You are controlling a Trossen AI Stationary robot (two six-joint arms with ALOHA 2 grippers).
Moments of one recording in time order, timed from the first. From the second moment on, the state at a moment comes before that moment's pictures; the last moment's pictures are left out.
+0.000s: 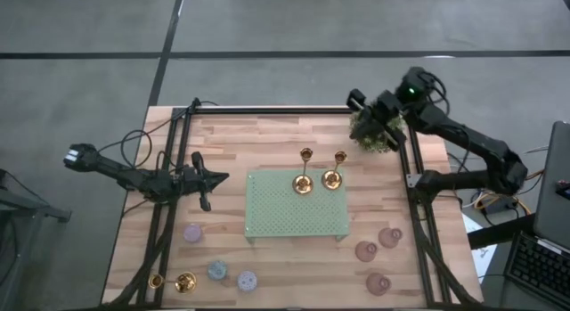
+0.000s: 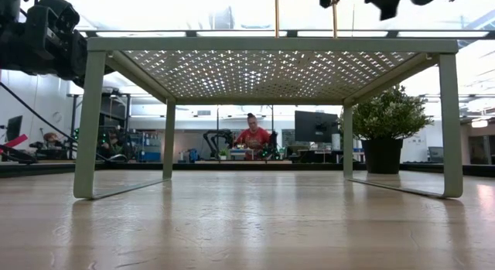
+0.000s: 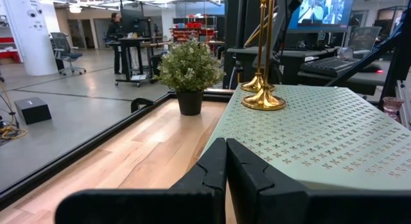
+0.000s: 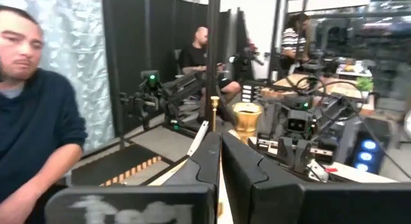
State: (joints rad) left arm -0.32 0.35 0.01 0.31 -0.60 0.00; right arm -0.70 1.12 0.96 0.34 -1.36 0.16
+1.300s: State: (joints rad) left arm -0.32 0.35 0.01 0.31 -0.60 0.00; right arm -0.24 0.53 0.33 0.32 -0.67 0.11
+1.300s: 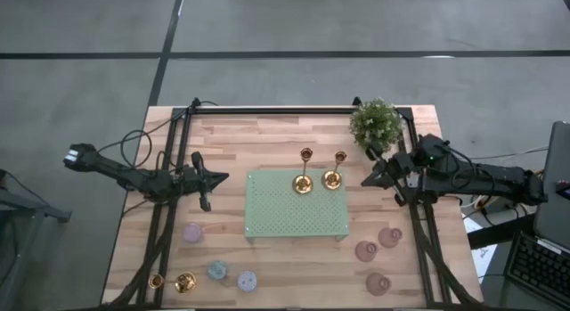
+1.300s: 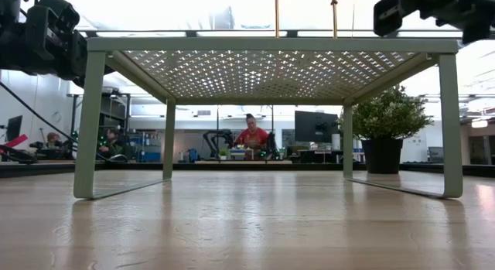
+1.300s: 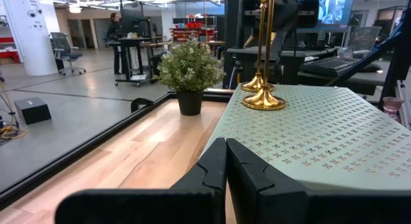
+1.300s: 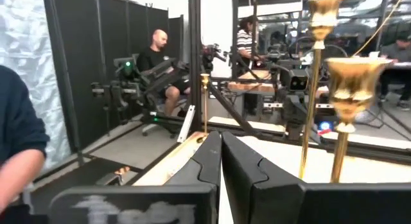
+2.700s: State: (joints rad) left arm -0.32 0.35 0.01 0.31 -0.60 0.00; right arm 0.67 0.55 0.39 -0.20 0.20 0.32
